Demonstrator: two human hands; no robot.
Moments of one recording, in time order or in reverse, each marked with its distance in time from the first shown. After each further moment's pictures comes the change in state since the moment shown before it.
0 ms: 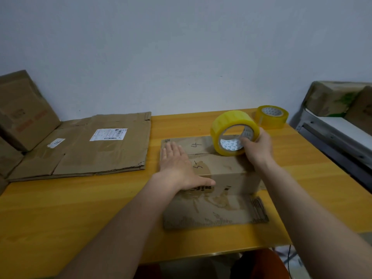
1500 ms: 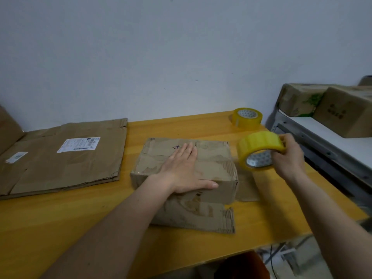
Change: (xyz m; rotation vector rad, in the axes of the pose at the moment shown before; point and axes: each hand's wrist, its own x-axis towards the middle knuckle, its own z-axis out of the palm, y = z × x) left_hand 0.038 0.048 0.005 -0.029 0.056 0.393; right_hand 0.016 0.053 -0.108 -0.320 0.177 -0.068
